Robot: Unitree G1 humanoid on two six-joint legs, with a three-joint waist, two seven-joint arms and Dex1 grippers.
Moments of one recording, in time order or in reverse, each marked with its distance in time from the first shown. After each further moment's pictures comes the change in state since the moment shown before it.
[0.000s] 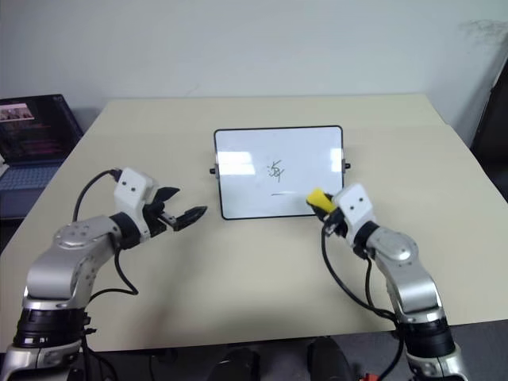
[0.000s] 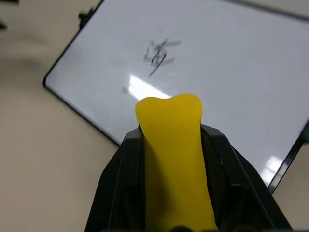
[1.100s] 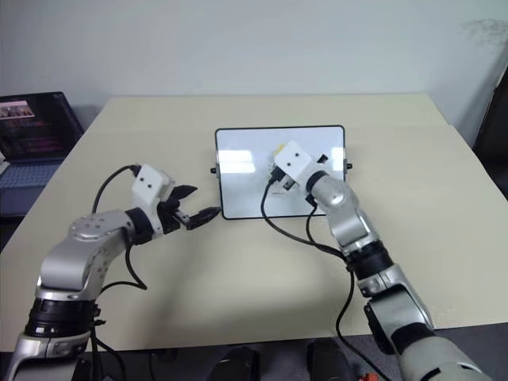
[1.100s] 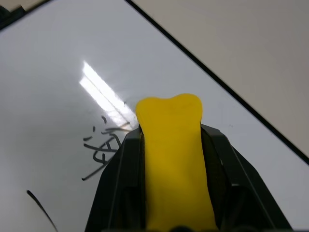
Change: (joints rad) left arm -0.061 -0.014 -0.072 0.014 -0.004 0.009 -0.054; right arm -0.590 0.172 0.210 0.646 -0.350 -0.159 -0.231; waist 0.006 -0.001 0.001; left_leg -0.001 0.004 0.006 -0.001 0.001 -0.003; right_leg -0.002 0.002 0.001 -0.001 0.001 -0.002
